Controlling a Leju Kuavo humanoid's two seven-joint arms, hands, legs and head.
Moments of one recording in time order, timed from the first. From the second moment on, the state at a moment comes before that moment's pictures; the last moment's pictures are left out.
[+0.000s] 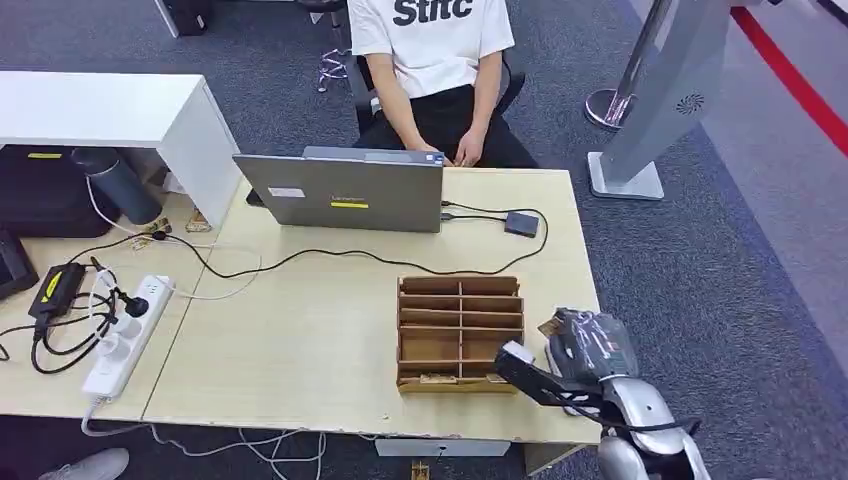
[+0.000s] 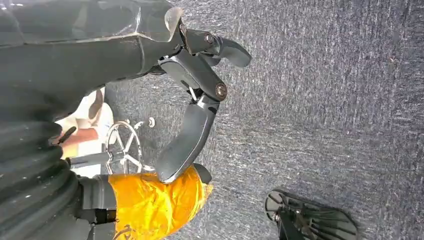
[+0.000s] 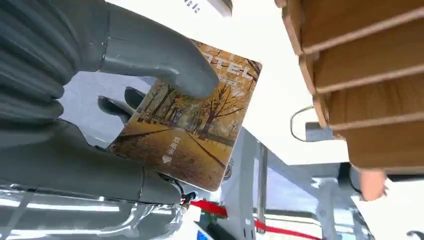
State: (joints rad) left arm -0.04 -0.23 1.49 -0.78 -1.28 -0.35 0.02; right arm 0.00 -0.11 0.25 -1.66 1.20 0.08 0.07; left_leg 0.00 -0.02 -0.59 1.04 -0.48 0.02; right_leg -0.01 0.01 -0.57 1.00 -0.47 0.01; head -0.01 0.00
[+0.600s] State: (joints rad) left arm -0.05 -0.15 1.45 -0.64 -1.37 -0.28 -0.06; right arm -0.35 0.01 0.44 -1.65 0.85 0.07 -0.24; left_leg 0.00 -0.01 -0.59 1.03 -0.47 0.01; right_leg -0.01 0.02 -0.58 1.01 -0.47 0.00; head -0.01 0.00
